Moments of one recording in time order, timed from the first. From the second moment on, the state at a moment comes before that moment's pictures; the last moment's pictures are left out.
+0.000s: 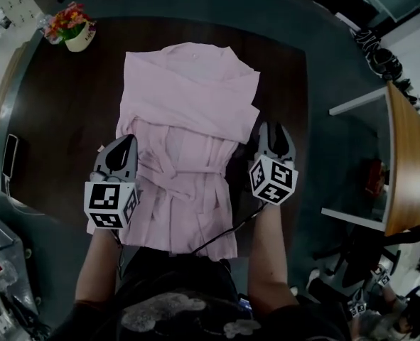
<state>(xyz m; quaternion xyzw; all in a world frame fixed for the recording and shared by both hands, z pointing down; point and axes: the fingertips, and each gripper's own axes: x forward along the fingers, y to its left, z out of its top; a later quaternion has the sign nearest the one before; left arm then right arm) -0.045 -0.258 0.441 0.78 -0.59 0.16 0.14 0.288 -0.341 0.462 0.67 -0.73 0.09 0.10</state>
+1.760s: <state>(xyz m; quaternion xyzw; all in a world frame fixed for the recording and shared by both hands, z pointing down) -0.189 0.078 0.805 0.82 -0.53 0.18 0.11 0.266 0.116 0.818 0.64 -0.72 0.16 0.20</state>
